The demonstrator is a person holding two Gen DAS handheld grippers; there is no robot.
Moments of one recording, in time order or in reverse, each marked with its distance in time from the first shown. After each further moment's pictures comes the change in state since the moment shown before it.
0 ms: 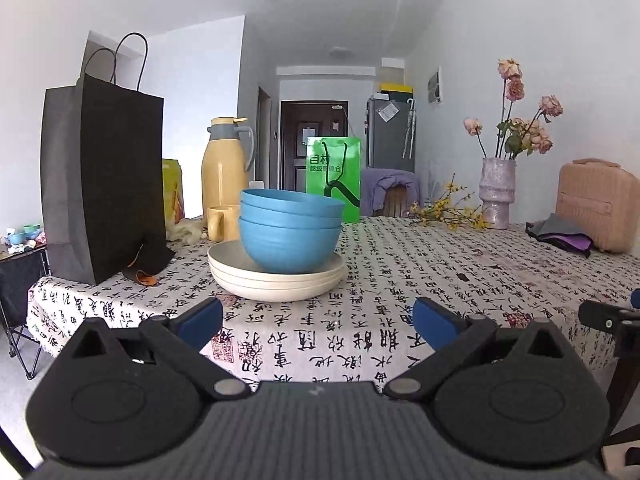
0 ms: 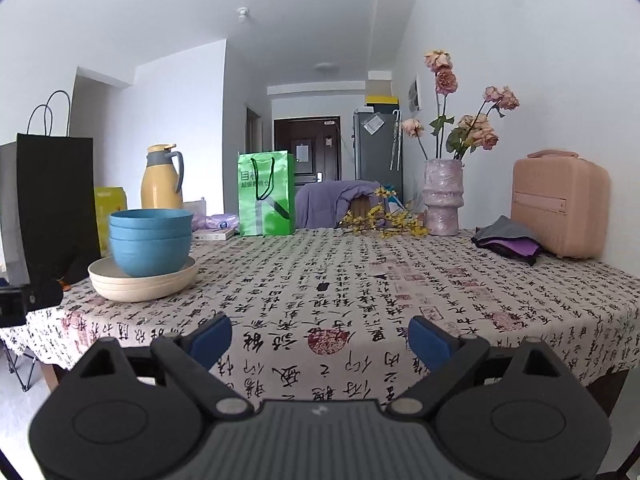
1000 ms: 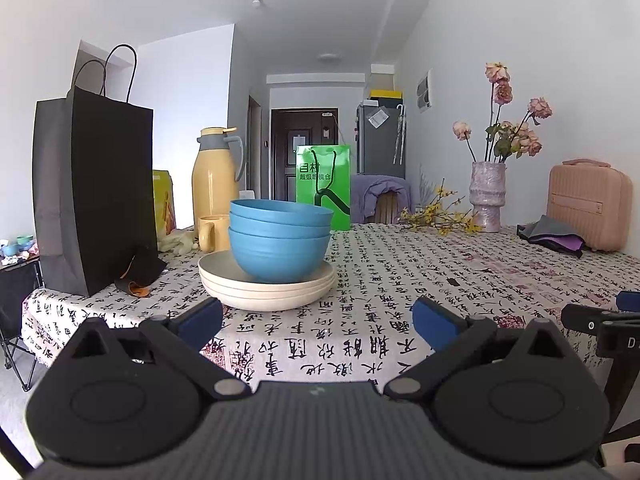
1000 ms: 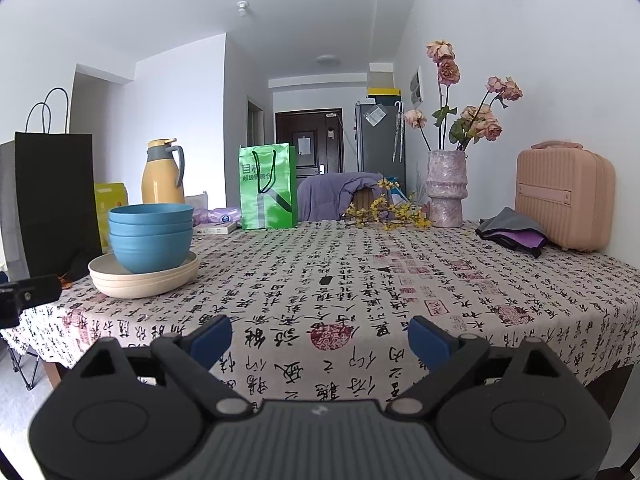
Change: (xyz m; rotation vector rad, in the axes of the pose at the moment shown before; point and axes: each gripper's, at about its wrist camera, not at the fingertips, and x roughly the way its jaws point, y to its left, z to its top) left arm -0.004 -0.004 0.000 0.018 -0.028 -0.022; right arm 0.007 -0.001 0.001 0.013 0.022 0.006
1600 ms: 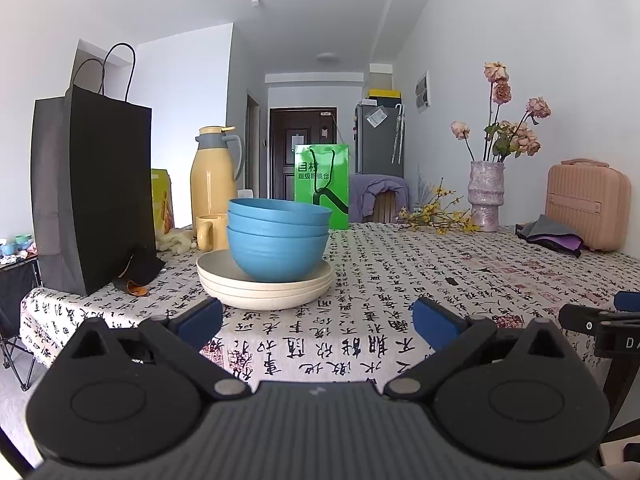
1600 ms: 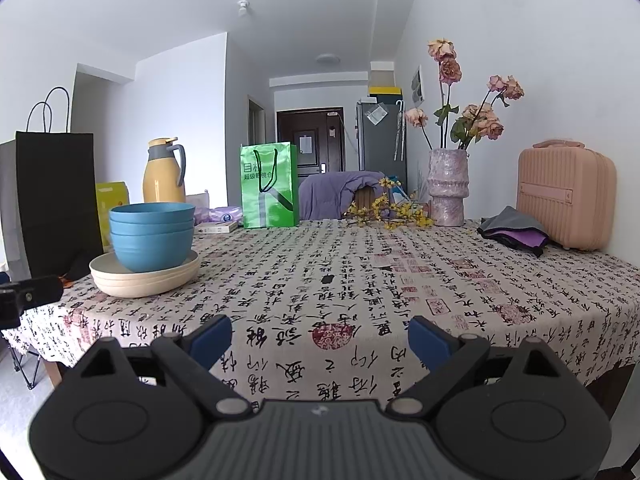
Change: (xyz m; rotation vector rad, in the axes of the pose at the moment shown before) left arm 0.000 0.000 0.000 0.001 0.002 -0.006; right arm 0.001 0.002 0.000 0.003 0.004 0.001
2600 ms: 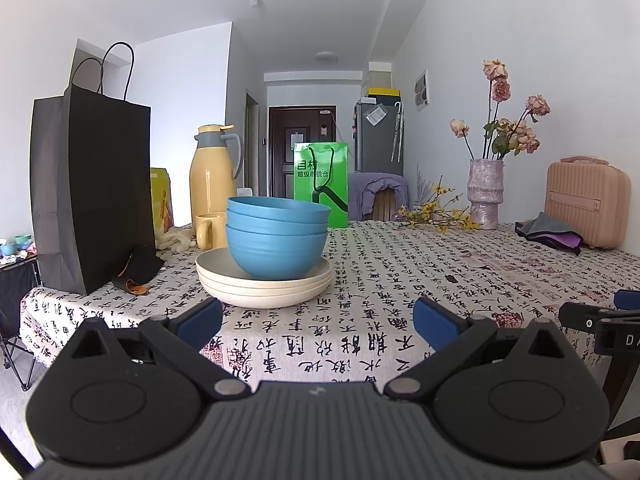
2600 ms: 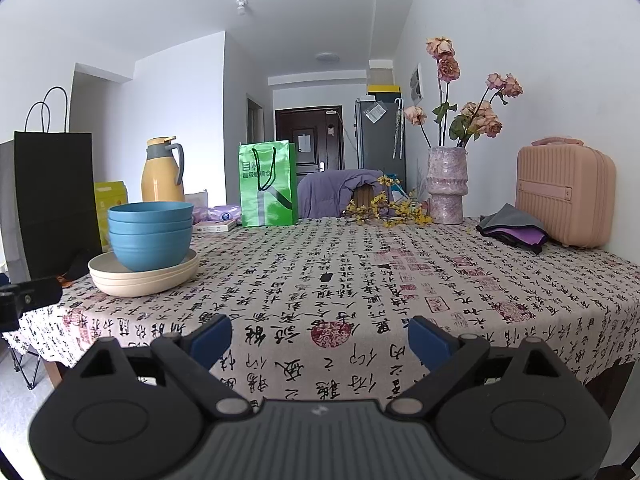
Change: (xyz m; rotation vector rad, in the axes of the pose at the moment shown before) left arm 0.000 0.000 0.000 0.000 0.008 0.000; right arm 0.001 -0.001 -0.001 0.005 0.004 0.000
